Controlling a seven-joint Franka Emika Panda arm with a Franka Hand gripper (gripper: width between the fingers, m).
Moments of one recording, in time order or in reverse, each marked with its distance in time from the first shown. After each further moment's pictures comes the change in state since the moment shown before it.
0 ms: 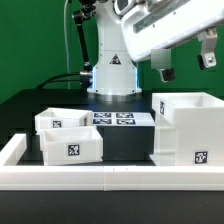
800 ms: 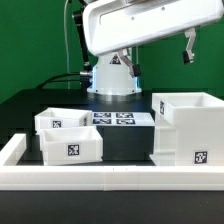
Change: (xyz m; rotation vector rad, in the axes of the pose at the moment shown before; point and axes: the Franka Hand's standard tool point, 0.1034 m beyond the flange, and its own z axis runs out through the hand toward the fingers) arm 0.016 0.031 -0.021 -0.051 -0.047 -0.797
